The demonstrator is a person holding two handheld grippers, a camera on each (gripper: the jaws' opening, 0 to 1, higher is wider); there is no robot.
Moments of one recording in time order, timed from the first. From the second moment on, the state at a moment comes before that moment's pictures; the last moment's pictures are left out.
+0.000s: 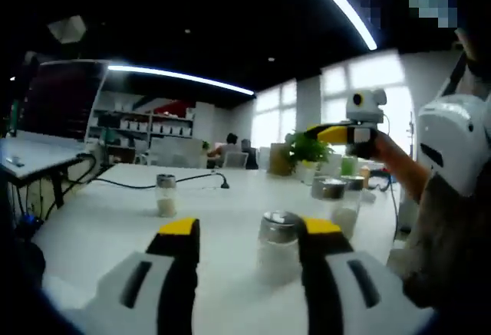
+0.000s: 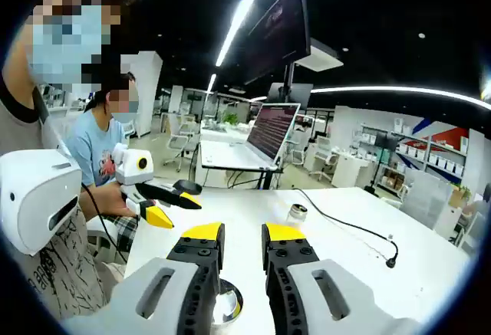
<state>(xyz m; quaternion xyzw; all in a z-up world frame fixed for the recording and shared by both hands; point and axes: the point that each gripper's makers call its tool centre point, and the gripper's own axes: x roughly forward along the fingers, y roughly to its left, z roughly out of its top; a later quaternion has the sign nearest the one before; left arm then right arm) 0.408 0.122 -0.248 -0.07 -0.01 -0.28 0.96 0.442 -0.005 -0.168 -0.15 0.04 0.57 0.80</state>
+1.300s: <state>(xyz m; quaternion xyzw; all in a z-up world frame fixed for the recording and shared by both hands) 0.389 0.194 -0.261 -0.11 -0.03 -0.24 0.96 0.418 0.050 -0.267 -0.30 0.26 0.67 0.63</state>
